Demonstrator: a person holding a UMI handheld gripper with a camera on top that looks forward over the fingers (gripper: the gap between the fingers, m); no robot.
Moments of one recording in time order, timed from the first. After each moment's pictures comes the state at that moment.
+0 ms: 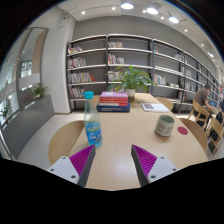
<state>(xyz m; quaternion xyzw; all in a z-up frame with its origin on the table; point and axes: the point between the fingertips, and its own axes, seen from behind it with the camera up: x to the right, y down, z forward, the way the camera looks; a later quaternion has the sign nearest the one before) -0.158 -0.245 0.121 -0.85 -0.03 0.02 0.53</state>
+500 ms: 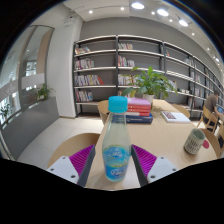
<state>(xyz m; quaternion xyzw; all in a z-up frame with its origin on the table) -0.258 -0.099 0.101 -0.83 -0.06 0.04 0.55</state>
